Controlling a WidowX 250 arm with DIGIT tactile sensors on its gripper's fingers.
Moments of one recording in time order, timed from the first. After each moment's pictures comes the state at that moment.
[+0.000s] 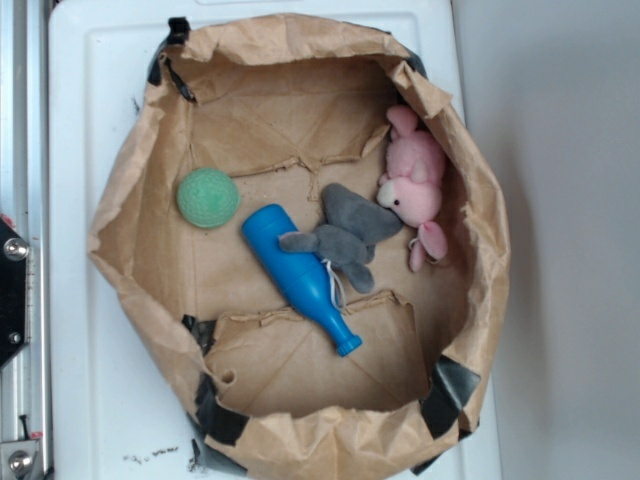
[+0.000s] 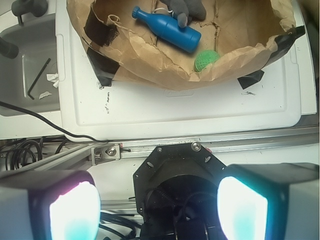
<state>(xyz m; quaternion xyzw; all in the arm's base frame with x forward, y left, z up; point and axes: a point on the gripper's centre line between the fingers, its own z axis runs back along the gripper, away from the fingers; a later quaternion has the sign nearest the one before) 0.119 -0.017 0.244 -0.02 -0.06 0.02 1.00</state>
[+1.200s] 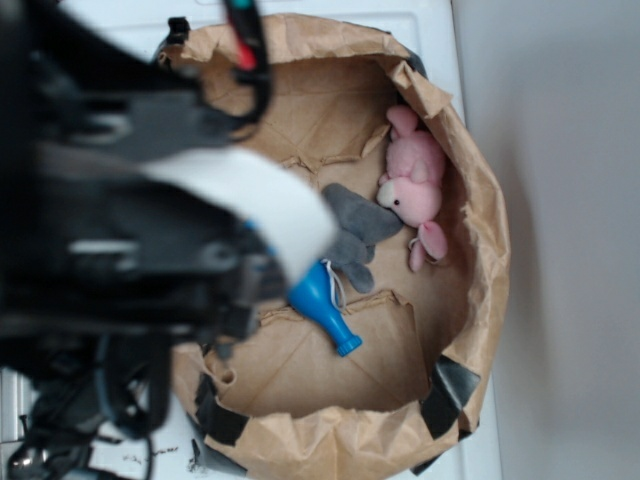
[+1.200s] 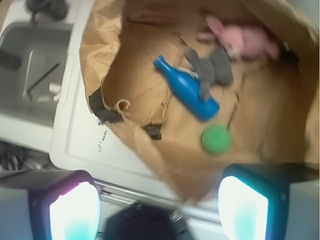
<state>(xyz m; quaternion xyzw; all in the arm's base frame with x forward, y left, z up) 0.227 -0.006 0.222 -0.03 -0.06 -0.18 0.98</state>
